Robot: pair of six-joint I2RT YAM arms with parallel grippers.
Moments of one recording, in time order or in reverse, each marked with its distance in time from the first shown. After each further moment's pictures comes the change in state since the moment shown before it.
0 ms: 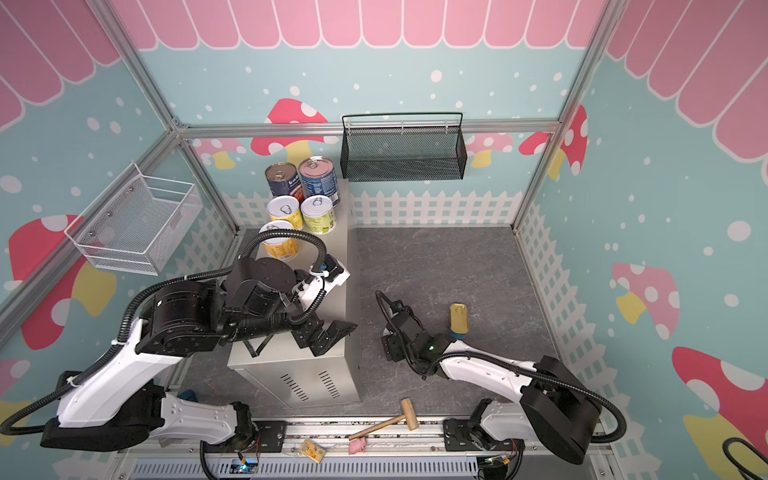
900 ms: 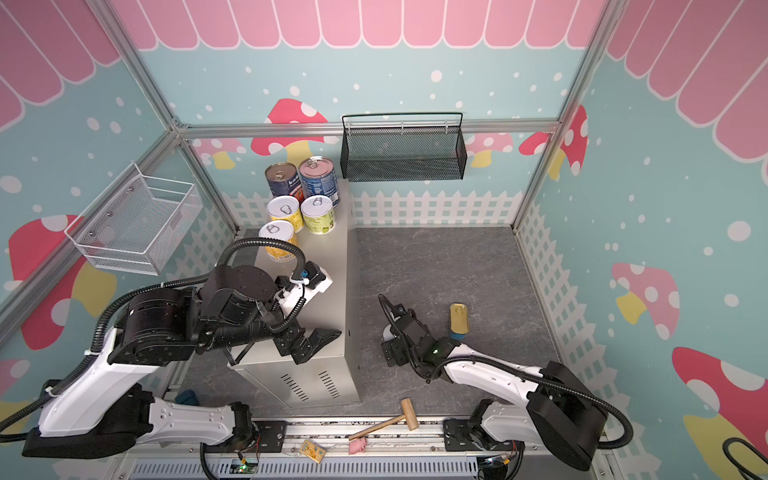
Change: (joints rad) left arm -0.001 -0.088 -0.063 -0.036 0.001 -0.003; right arm -0.005 0.012 -0.047 0.008 -0.020 -0.032
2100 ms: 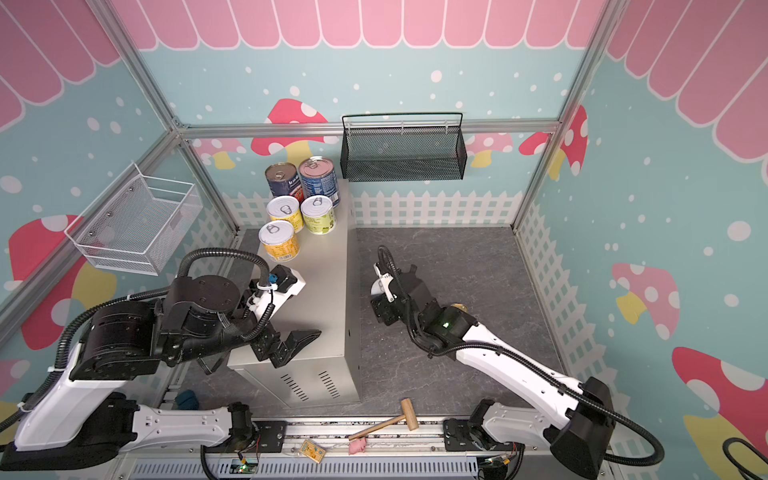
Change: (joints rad) left arm 0.000 -0.142 -0.085 0.007 -0.077 0.003; right arm -0.012 -0.084 0.546 -0.203 0.029 -0.278
